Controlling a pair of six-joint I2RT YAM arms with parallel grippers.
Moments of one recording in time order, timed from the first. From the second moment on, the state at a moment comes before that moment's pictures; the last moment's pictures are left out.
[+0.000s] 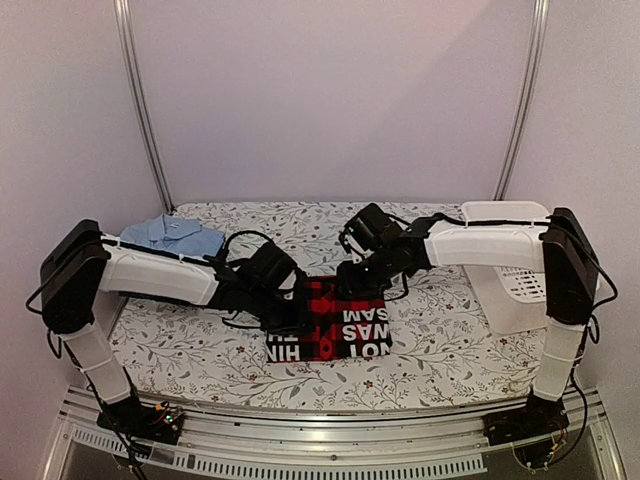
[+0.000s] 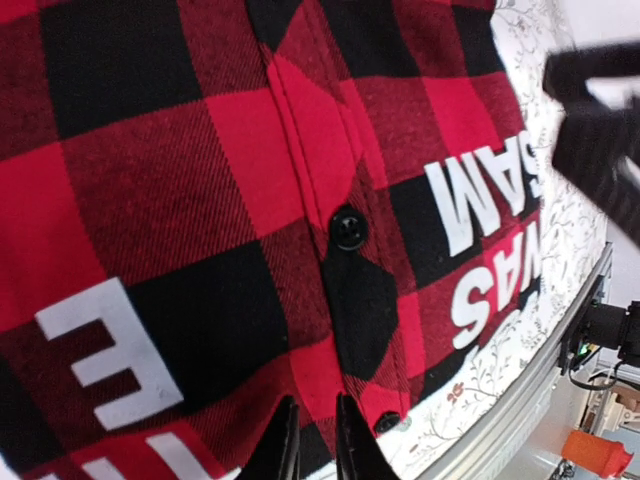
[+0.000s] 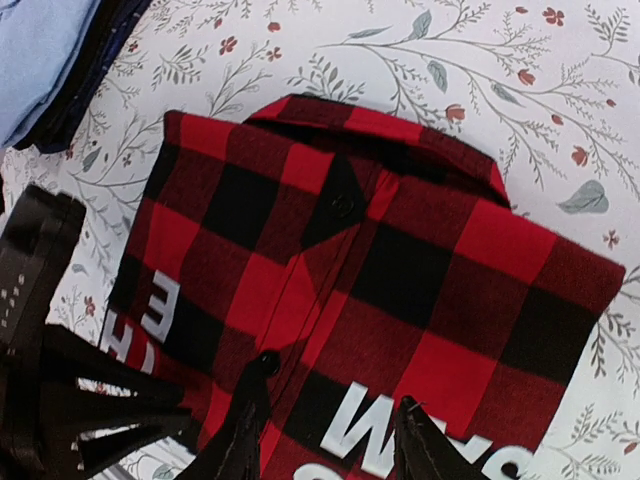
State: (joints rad) left arm -0.90 1.75 0.99 -0.20 0.22 -0.79; right arm 0.87 1.93 1.44 -0.49 -0.03 0.52
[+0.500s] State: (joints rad) left arm -0.86 1.68 0.81 -0.19 0.19 -0.81; right arm 0.95 1.87 1.16 -0.45 0.00 0.65
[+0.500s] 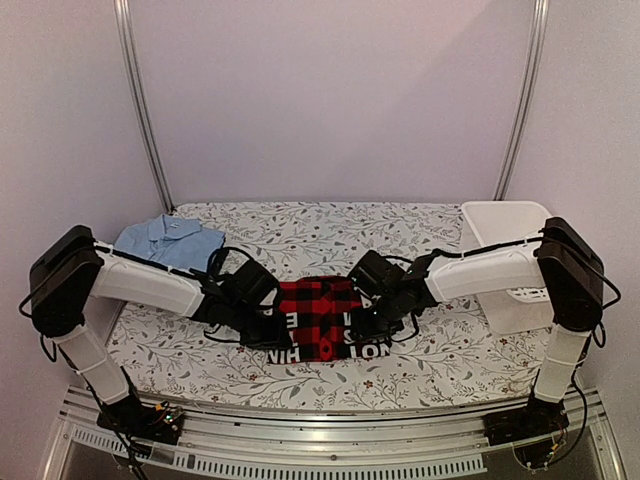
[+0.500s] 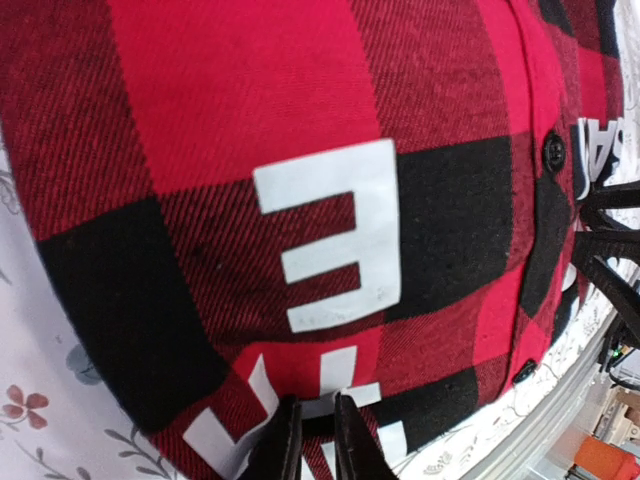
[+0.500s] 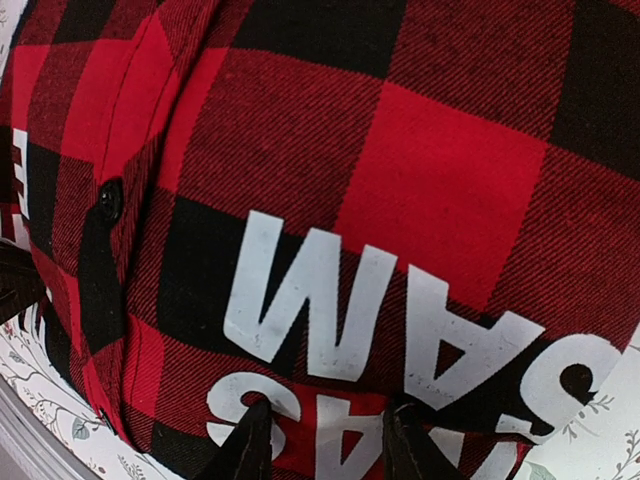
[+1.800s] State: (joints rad) left arm -0.68 1.56 0.69 -0.22 0.29 -0.79; right arm 0.67 2.10 1.43 -0.41 0.03 0.59
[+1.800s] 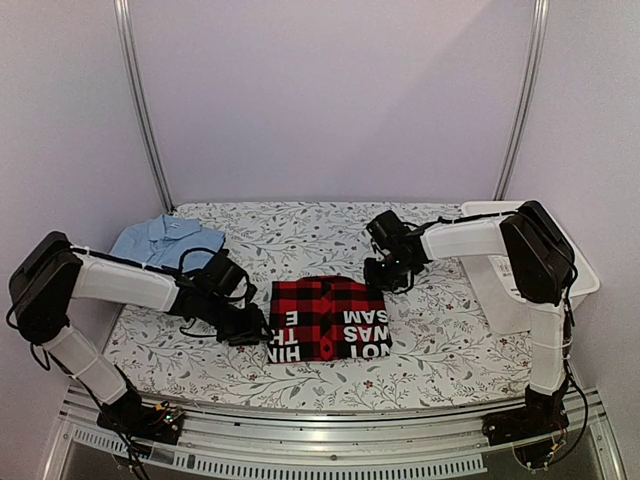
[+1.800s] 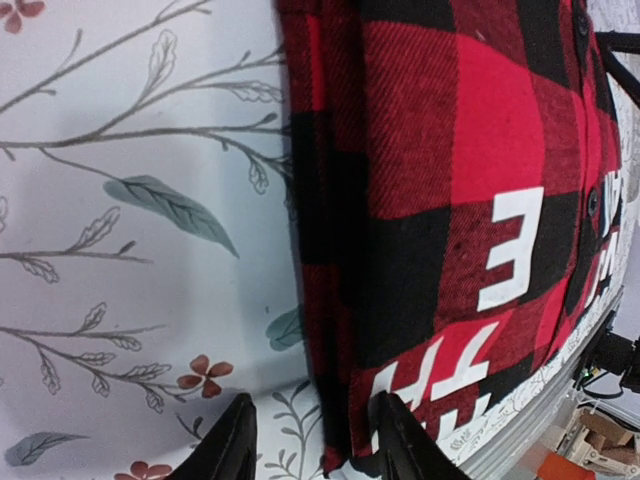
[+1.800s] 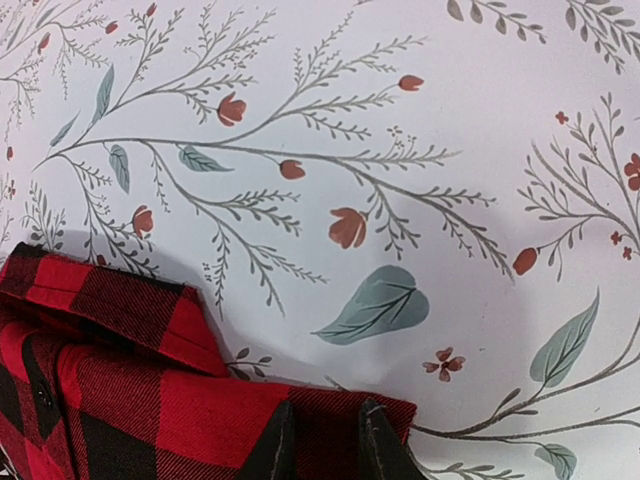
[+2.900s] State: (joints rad) left arm -0.68 1.72 0.81 -0.13 0.25 -0.86; right arm 0.66 2.07 1.36 -0.31 -0.04 0.57
